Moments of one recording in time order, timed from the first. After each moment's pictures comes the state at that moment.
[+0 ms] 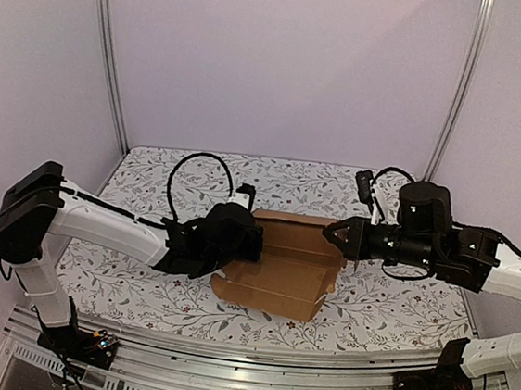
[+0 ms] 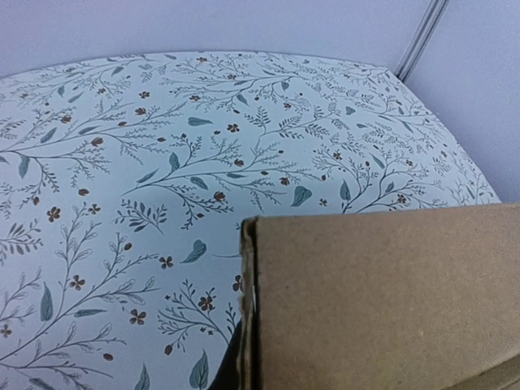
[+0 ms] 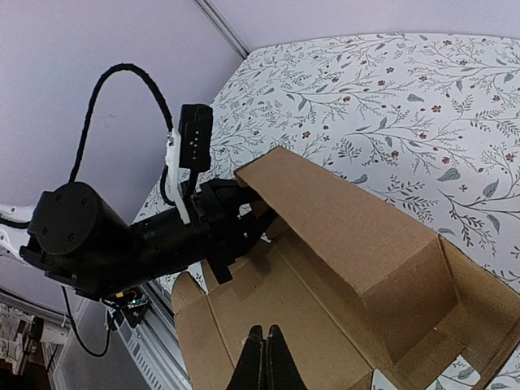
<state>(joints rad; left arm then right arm) -1.08 1.74 0.97 0.23 -0.57 -0.57 0.96 1.07 0.88 -0.24 0.02 0.61</state>
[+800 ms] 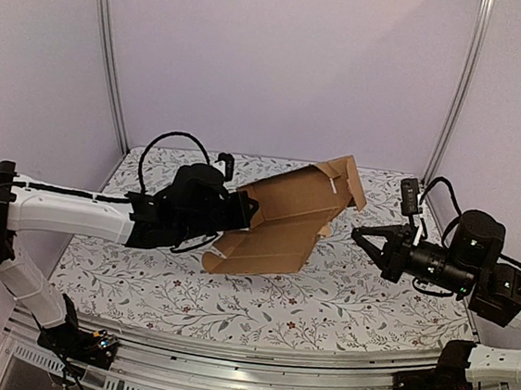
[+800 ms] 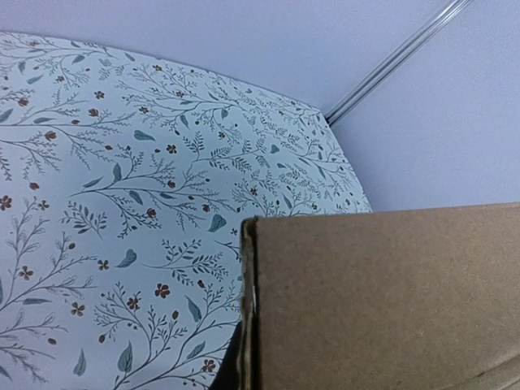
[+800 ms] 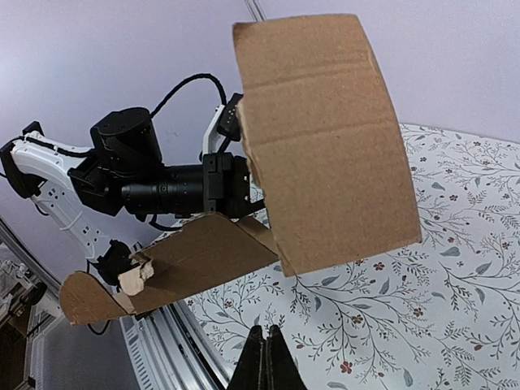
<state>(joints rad) -0.98 1.55 0.98 0.17 -0.34 -0.78 0.96 0.71 0.67 -0.11 -0.04 0.39</state>
